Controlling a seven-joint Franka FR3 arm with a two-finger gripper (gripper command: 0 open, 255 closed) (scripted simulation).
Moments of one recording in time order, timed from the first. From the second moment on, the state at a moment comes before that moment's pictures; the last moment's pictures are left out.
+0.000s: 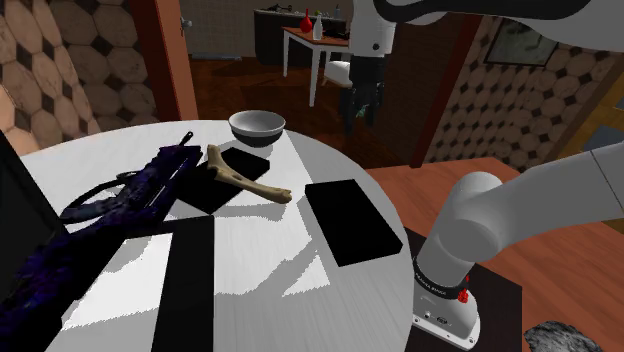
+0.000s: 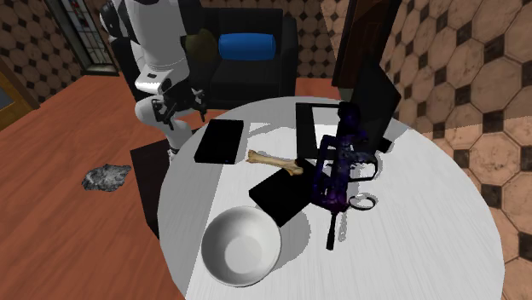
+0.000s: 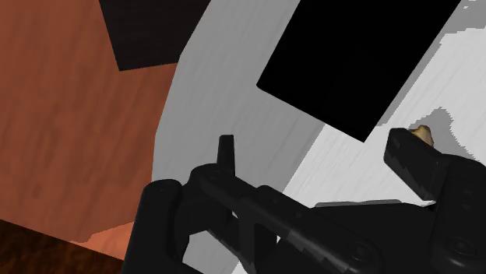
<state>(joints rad) 0.00 -0.74 0.00 -2.33 0.03 1.49 0.11</state>
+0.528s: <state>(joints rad) 0.06 -0.63 0.06 -2.36 0.07 1.69 0.08</state>
